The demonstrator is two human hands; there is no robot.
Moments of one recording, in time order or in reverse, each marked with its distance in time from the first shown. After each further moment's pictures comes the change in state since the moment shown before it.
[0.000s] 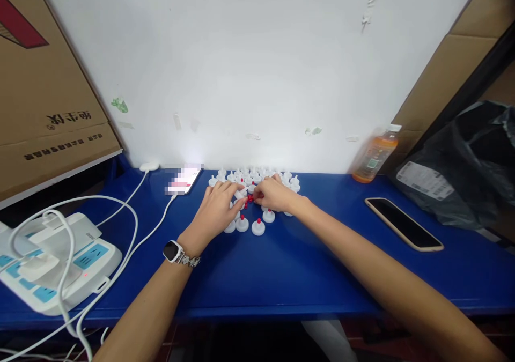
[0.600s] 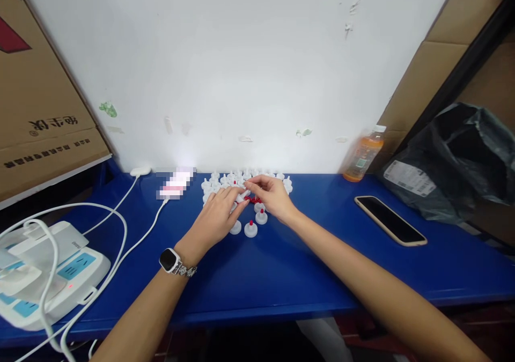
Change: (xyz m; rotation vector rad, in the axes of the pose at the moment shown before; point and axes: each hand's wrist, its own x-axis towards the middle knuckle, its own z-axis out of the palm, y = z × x) left_hand -0.001 0.017 0.004 -0.086 -0.040 0.069; right_hand -0.019 -0.018 0.006 1.227 0.536 0.166
